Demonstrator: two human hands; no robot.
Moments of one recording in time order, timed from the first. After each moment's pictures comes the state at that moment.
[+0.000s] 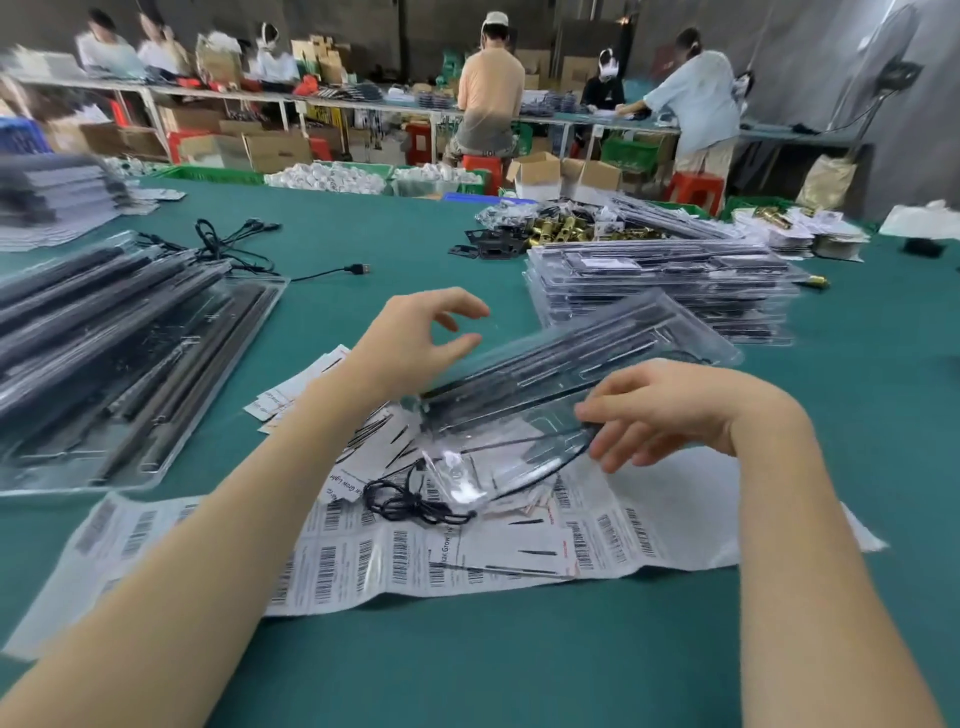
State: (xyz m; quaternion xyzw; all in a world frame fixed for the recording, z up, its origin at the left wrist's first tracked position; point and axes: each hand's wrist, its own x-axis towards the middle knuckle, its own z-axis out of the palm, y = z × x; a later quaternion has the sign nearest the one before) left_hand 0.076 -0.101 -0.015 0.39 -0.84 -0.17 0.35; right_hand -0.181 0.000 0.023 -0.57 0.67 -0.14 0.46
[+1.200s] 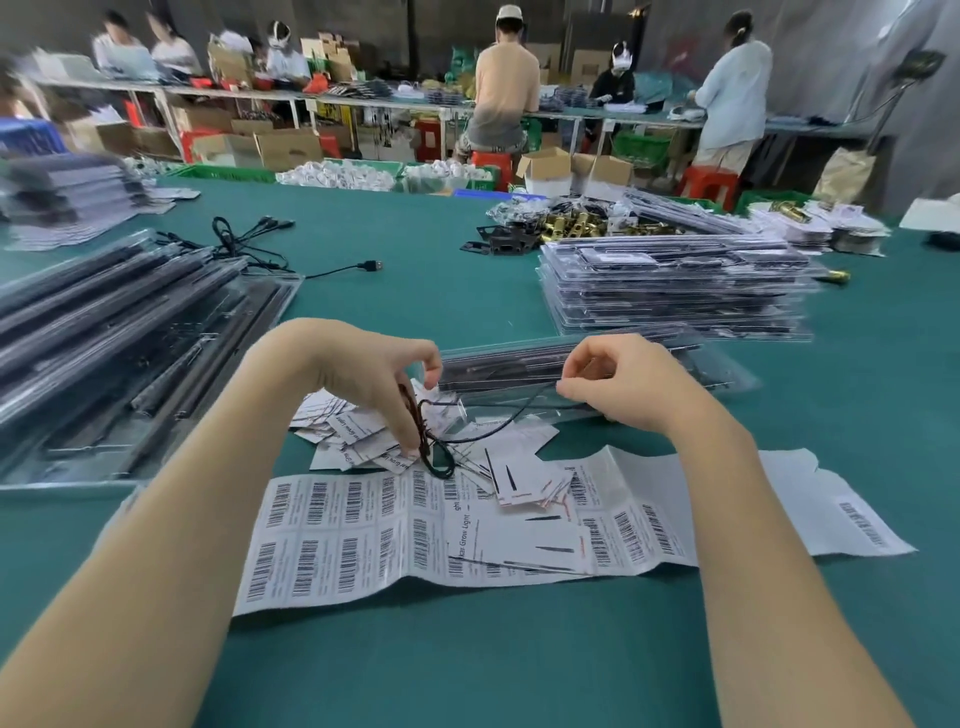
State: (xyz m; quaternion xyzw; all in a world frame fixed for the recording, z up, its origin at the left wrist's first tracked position) left_hand 0.125 -0.081 0.027 0.48 -0.81 -0.31 -0.13; right_hand -0.152 -0.026 -0.006 -0.67 0.67 -0.24 0.22
